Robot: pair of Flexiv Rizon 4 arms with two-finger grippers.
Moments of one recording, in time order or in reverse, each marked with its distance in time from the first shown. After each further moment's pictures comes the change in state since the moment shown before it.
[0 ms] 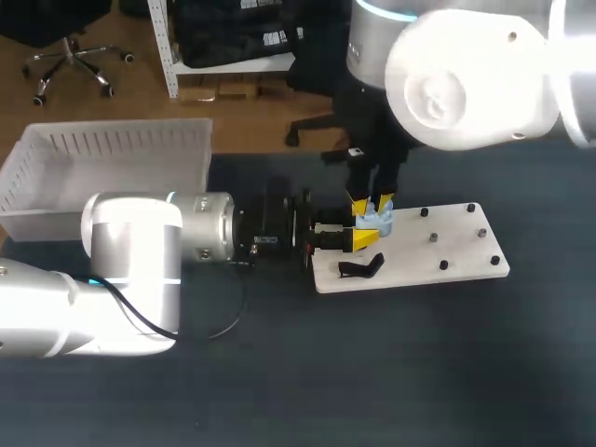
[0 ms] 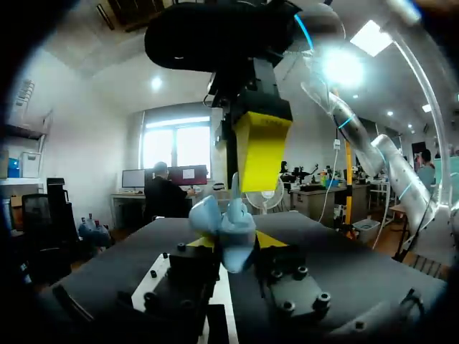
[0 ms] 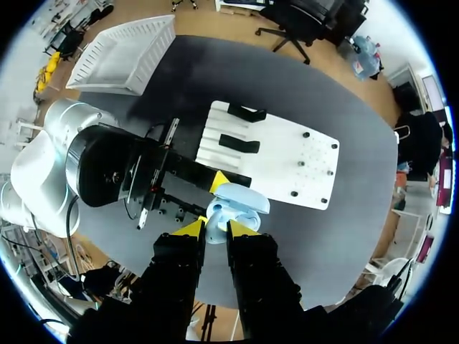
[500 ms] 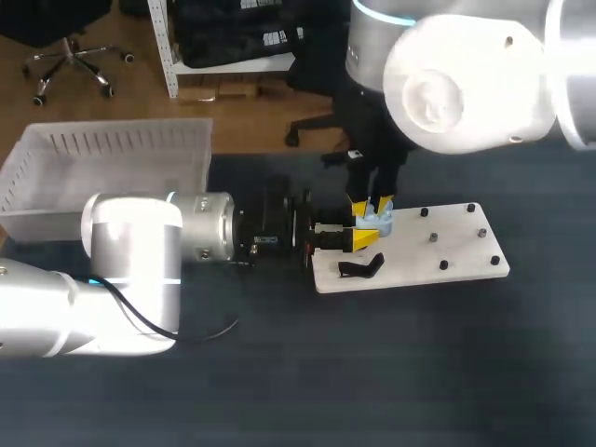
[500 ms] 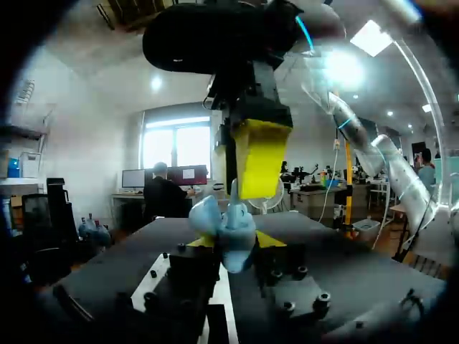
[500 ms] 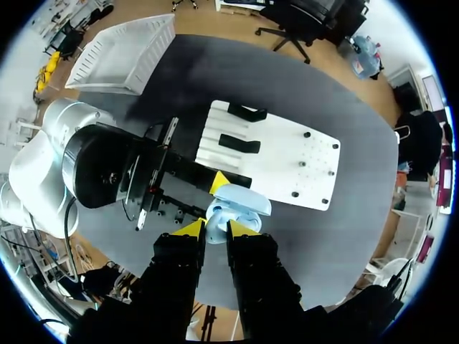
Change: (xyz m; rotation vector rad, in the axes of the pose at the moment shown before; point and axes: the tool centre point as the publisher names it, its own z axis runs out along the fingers) left arm 0.000 0.000 0.000 0.000 0.000 0.000; right arm -0.001 0.000 0.004 0.001 0.001 0.001
